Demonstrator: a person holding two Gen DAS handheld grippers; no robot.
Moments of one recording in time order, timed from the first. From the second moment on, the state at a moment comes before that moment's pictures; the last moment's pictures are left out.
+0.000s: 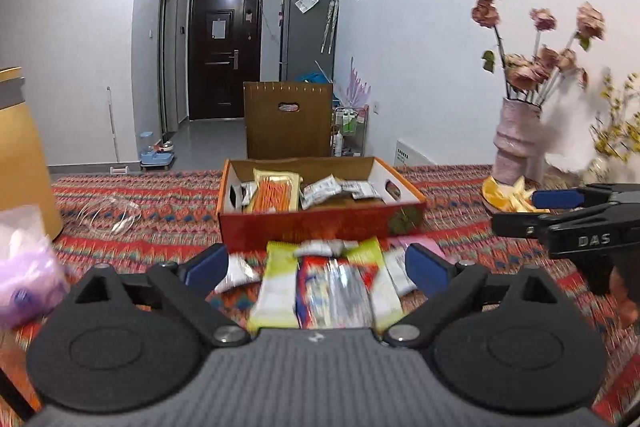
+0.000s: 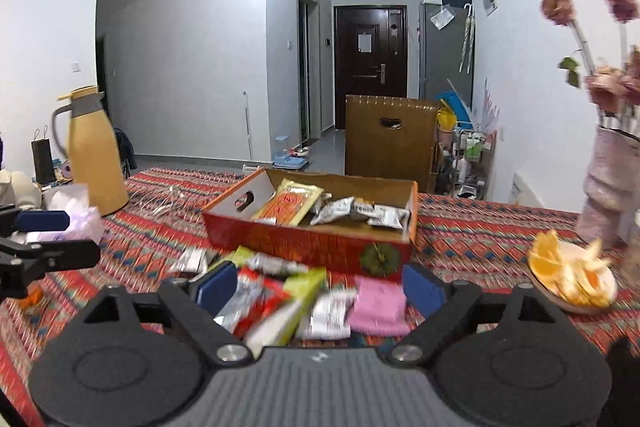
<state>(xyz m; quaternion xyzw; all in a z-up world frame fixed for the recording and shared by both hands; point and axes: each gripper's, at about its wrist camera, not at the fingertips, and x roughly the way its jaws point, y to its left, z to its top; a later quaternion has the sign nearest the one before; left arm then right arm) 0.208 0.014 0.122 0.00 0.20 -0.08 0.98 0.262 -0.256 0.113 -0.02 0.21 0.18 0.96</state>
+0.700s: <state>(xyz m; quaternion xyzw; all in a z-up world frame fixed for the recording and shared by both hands) 0.087 0.021 0.034 -0.03 0.29 -0.05 0.96 0.091 -0.274 -0.009 -0.02 0.29 0.12 0.95</state>
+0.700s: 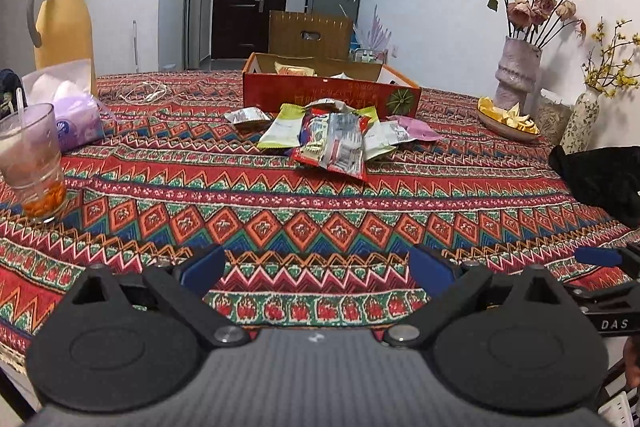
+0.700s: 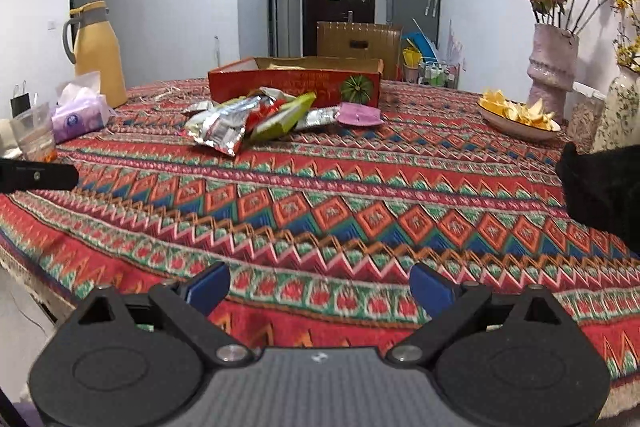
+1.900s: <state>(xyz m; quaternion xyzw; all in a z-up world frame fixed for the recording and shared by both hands) 0.417 0.074 0.011 -0.01 0.32 0.04 0.95 0.397 -0.209 0.013 -0.07 0.30 0.17 0.94</state>
